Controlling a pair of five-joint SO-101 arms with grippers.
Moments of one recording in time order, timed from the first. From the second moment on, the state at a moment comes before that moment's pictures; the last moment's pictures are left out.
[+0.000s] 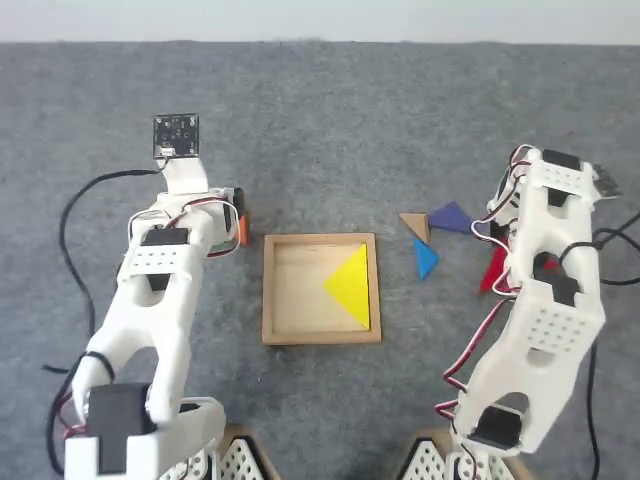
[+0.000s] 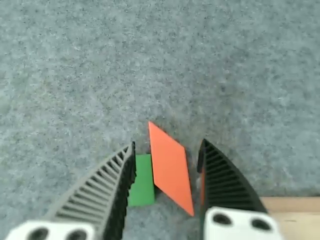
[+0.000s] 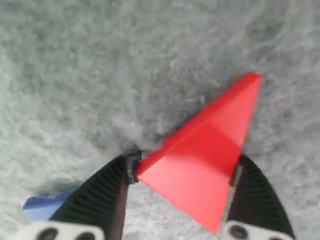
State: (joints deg) left arm -9.0 -11.6 49.2 24.5 6.5; right arm 13.3 33.7 -11.2 76.3 -51.6
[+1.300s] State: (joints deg) left arm -8.8 -11.6 49.2 24.5 6.5; right arm 9.7 28.9 -11.2 77.5 -46.6
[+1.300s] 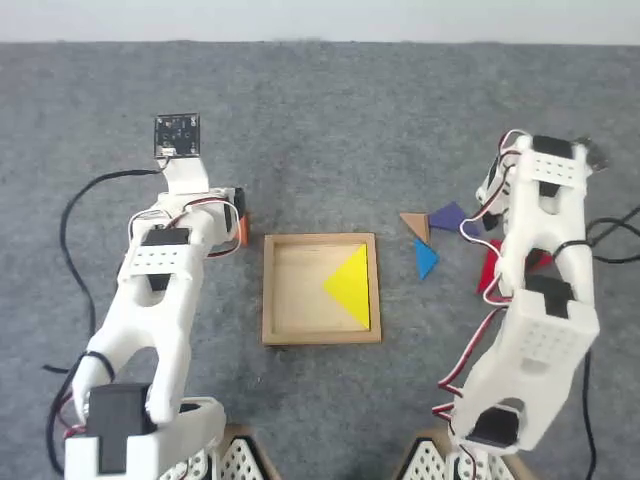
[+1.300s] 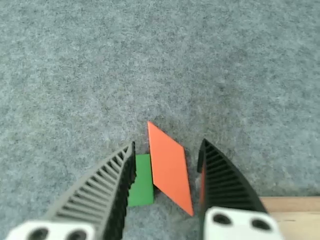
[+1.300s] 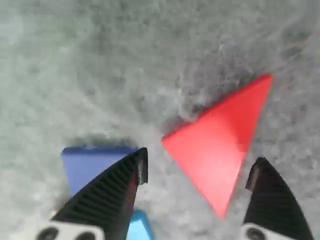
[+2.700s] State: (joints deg) left arm -8.8 -11.6 49.2 24.5 6.5; right arm 10.8 34.4 -11.2 77.1 -51.9
